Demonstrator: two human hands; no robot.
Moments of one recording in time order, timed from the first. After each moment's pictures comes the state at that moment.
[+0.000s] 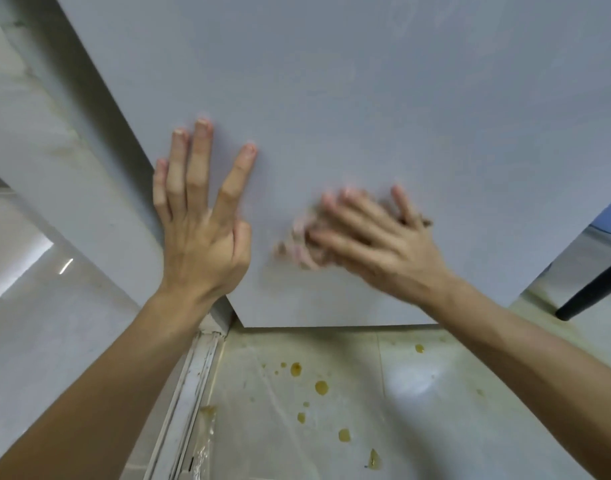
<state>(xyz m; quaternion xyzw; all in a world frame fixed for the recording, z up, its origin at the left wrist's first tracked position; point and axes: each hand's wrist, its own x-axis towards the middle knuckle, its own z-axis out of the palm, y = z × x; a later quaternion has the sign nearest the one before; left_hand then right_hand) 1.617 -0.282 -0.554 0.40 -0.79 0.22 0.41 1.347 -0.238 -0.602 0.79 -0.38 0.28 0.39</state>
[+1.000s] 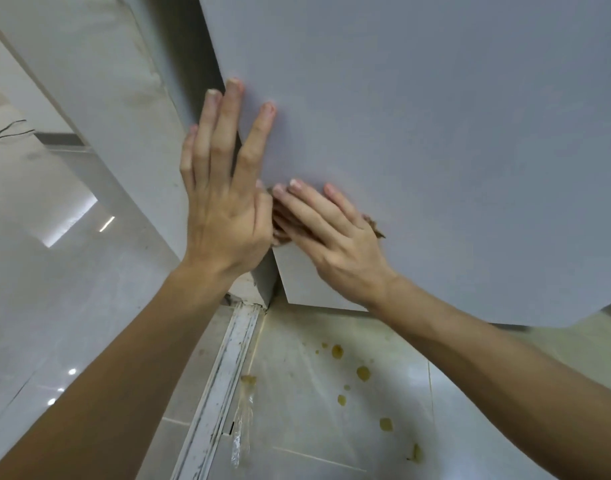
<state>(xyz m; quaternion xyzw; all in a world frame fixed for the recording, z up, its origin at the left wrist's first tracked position) 1.667 -0.284 -0.555 0.41 -0.78 0.17 0.43 1.489 -0.284 -0.638 0.79 -0.31 0.40 0.34</state>
